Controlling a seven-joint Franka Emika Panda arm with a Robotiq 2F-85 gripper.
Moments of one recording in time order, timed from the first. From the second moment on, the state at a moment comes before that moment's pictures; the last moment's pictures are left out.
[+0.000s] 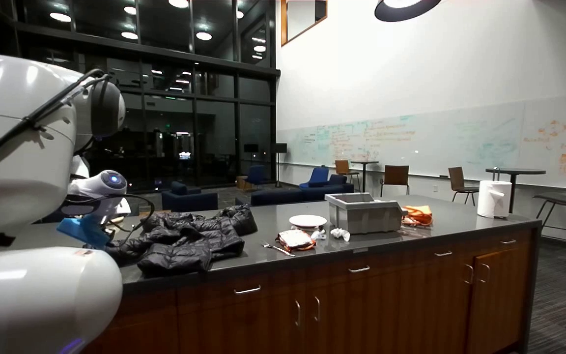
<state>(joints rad) 0.70 0.46 0.34 -1.89 1.35 2.93 -0.91</state>
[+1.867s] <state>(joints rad) 0.81 0.74 0.20 -1.59 0.00 2.72 -0.24</state>
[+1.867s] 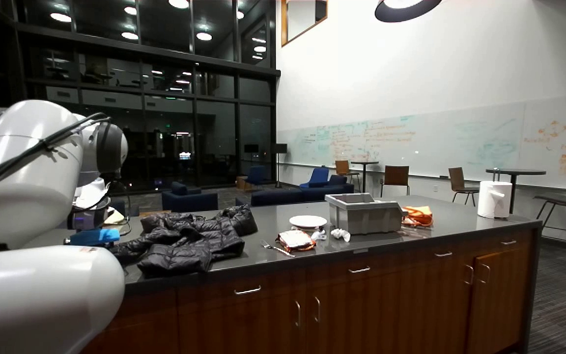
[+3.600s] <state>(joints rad) 0.58 0.78 0.44 -1.45 0.03 2.83 -0.24</state>
